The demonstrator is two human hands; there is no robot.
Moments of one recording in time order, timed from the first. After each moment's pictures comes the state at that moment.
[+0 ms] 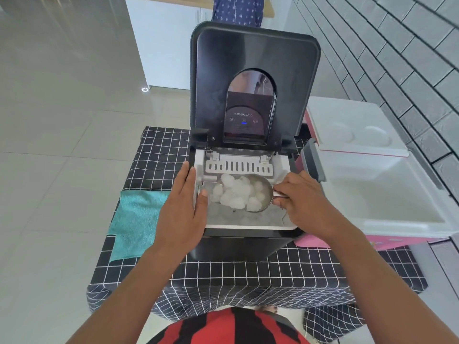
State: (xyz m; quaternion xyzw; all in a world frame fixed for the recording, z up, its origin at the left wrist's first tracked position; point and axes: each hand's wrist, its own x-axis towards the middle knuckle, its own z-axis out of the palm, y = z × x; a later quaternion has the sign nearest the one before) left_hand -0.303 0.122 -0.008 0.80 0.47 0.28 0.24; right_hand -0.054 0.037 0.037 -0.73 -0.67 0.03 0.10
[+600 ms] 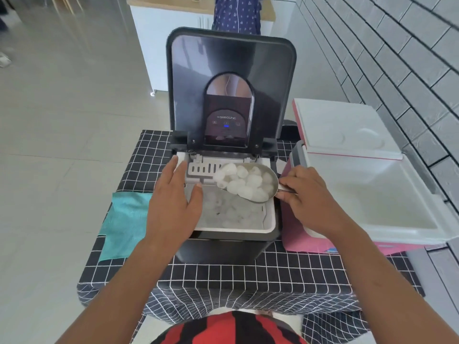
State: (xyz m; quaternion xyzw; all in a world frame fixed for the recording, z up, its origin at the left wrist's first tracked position) left_hand -0.267 0.113 0.023 0.77 0.52 0.29 0.21; right_hand -0.008 0.019 0.055 -0.73 -0.65 0.07 0.19
